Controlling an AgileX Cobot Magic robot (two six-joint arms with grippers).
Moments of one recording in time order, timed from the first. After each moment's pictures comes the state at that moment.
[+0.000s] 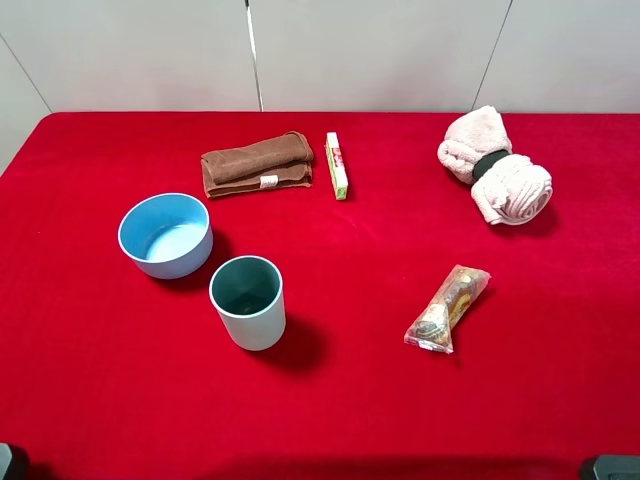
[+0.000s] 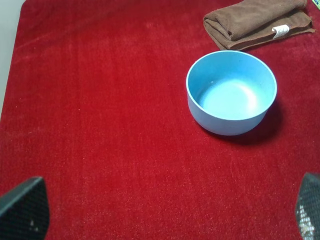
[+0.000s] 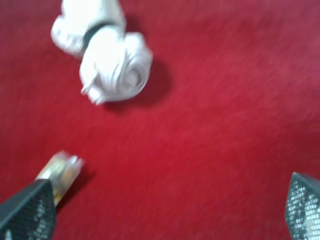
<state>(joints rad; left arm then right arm) 0.06 0.00 -0.50 -0.13 1.07 0.20 -0.07 0.22 -0.61 -0.02 1.09 0.12</state>
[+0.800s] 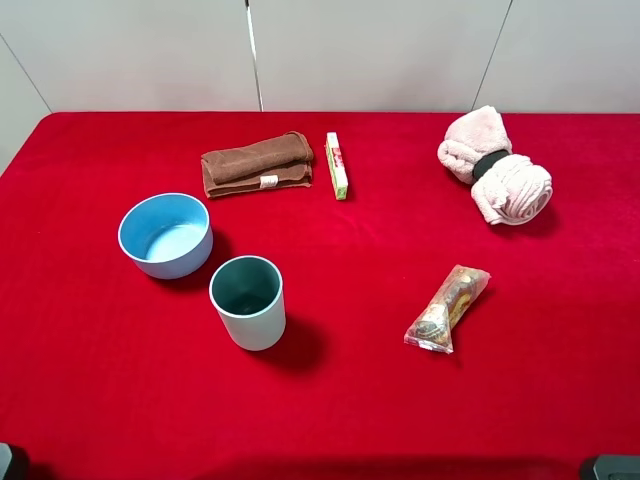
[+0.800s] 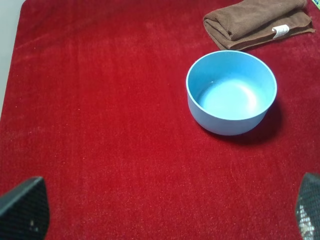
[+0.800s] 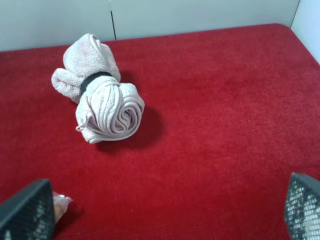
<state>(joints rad) 0.06 0.00 -0.50 -0.13 1.07 0.20 -0.08 -0.01 -0.50 -0.03 1.02 0.07</state>
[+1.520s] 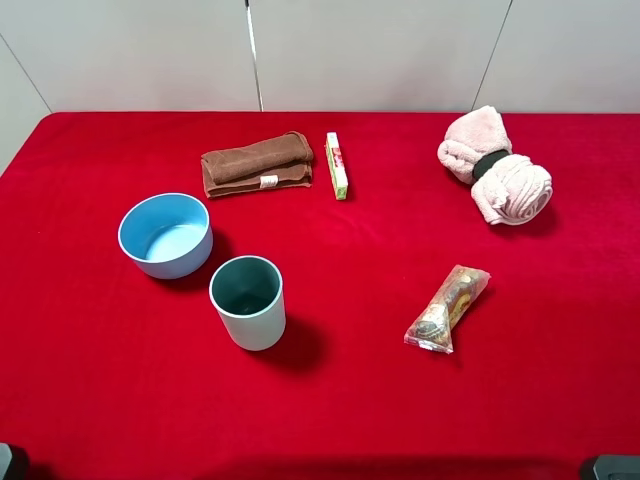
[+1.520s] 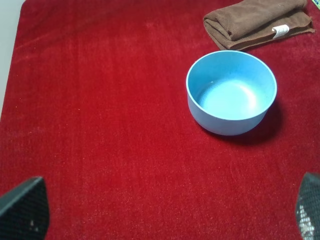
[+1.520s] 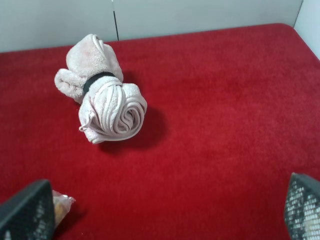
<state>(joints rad) 0.06 0.00 -0.50 -0.13 1.07 0.20 -0.08 -0.01 -0.50 -0.02 1.02 0.07</state>
